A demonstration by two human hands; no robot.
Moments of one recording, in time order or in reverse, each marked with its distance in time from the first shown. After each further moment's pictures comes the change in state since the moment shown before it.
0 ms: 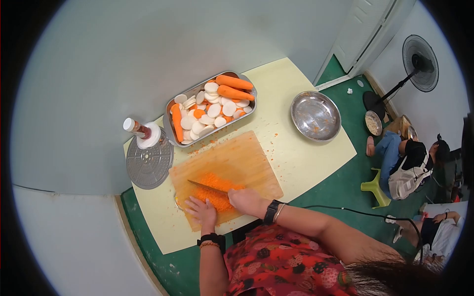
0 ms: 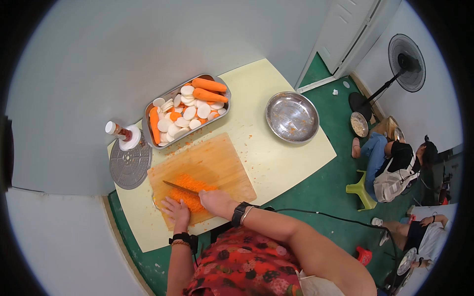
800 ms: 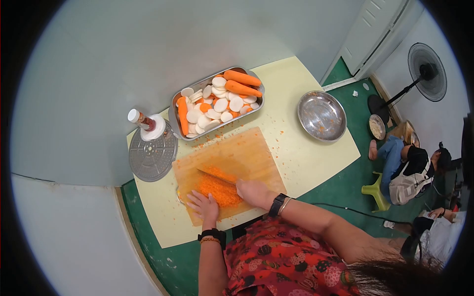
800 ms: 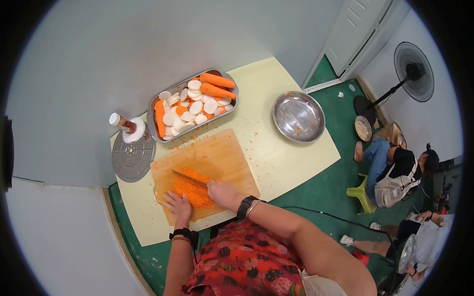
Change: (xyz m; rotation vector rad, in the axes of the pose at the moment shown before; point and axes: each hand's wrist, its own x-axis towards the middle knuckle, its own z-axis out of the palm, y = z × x) left_hand 0.002 0.001 0.001 -0.045 0.005 0.012; right_hand 0.006 0.020 0.002 -0.029 0.062 0.046
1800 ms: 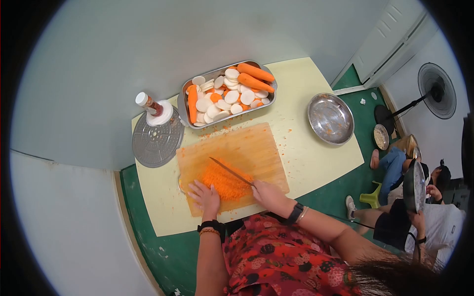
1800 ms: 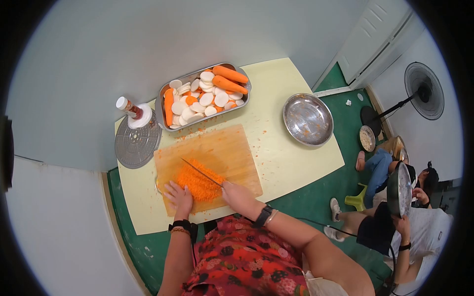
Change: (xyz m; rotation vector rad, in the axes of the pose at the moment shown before) left_hand -0.006 0.001 -0.004 -0.030 -0.001 0.029; right_hand -0.042 -0.002 -0.024 0.185 -0.019 0.113
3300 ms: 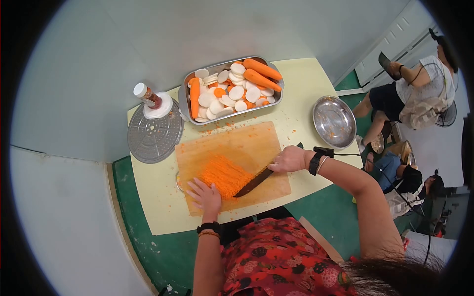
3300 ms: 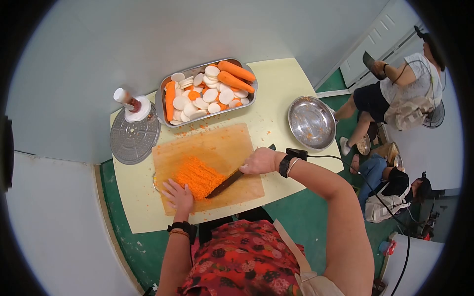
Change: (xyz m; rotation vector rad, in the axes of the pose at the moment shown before) left_hand -0.002 0.004 -0.002 0.027 -0.018 -0.017; right_hand 0.090 0.087 -0.099 -0.774 -0.408 -0.911
